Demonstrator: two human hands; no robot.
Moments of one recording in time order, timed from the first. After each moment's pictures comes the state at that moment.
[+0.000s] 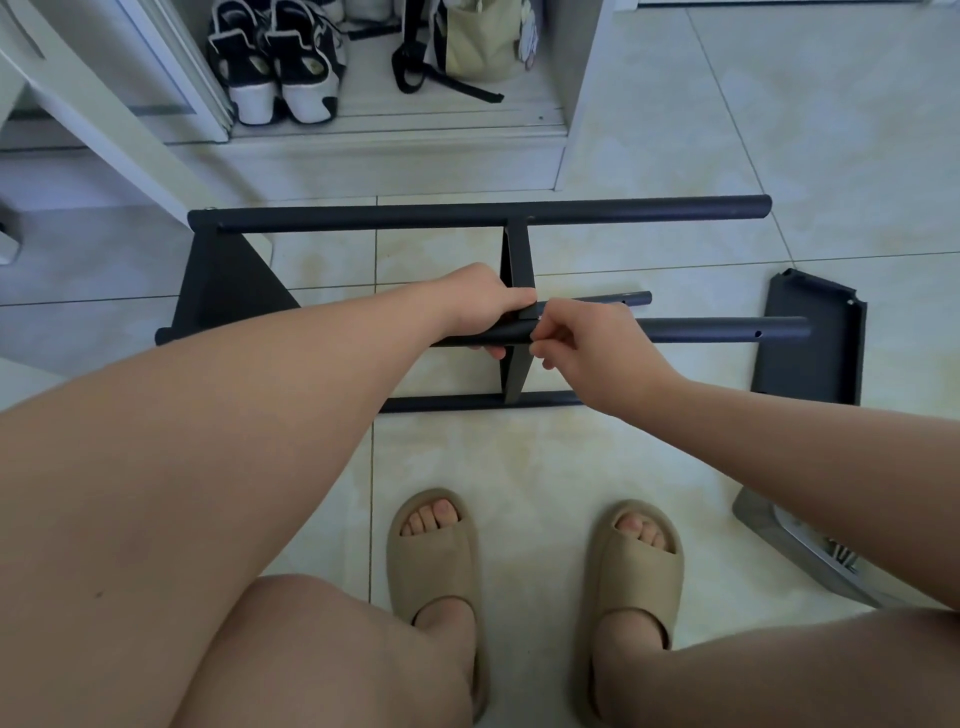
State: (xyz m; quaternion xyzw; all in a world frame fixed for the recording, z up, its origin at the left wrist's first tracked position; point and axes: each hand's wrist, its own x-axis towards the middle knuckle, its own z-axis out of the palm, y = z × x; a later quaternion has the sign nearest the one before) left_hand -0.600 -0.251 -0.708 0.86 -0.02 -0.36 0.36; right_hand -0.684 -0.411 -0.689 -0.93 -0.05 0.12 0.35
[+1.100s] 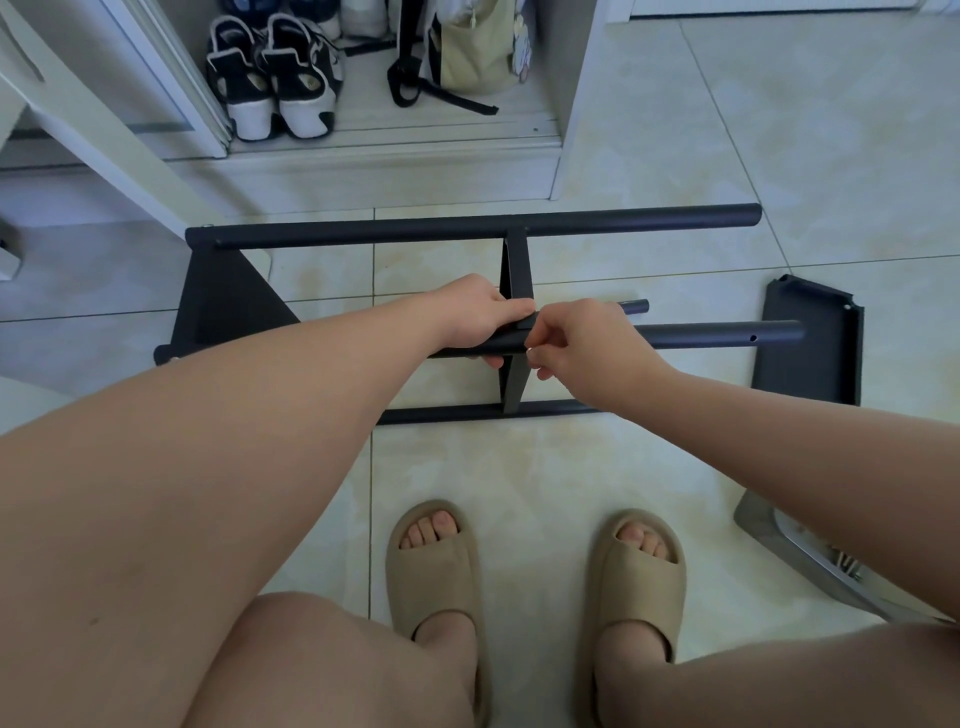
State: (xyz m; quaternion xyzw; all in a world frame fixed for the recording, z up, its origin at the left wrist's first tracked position) left_hand -0.596 -0.250 -0.715 0.86 -0.04 -0.36 0.35; right_hand -0.671 -0.406 -0.681 -0.93 0.00 0.17 0.32
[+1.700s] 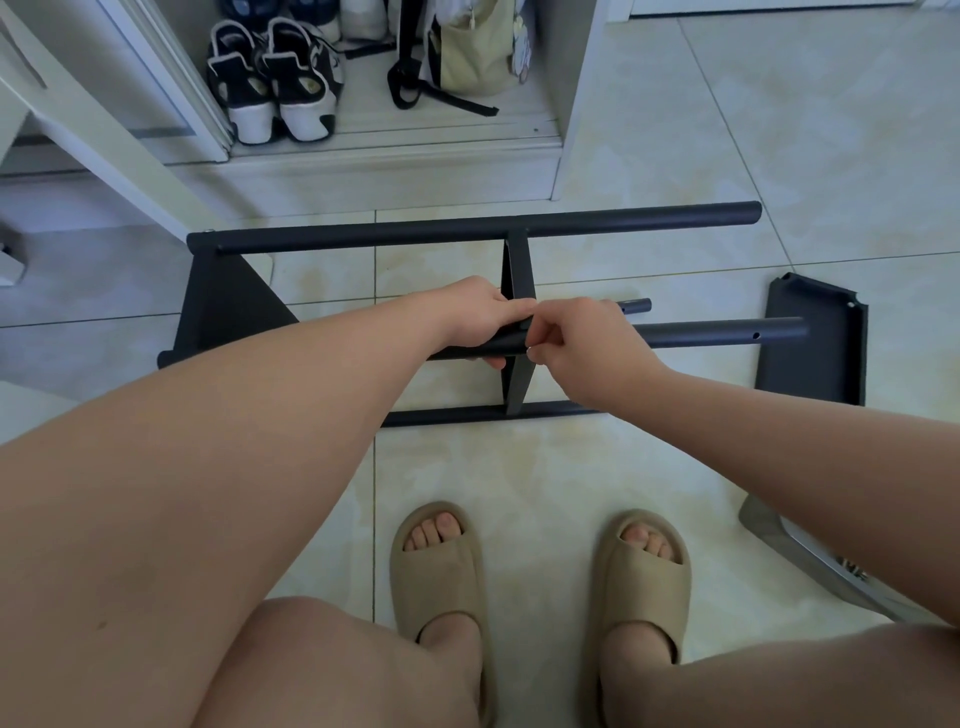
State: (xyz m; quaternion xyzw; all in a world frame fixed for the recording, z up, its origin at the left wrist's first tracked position) left_hand -0.595 -0.251 -0.707 0.87 -0.04 -0.38 0.31; right_hand -0.670 -0.403 -0.681 -0.95 -0.03 0.15 0.29
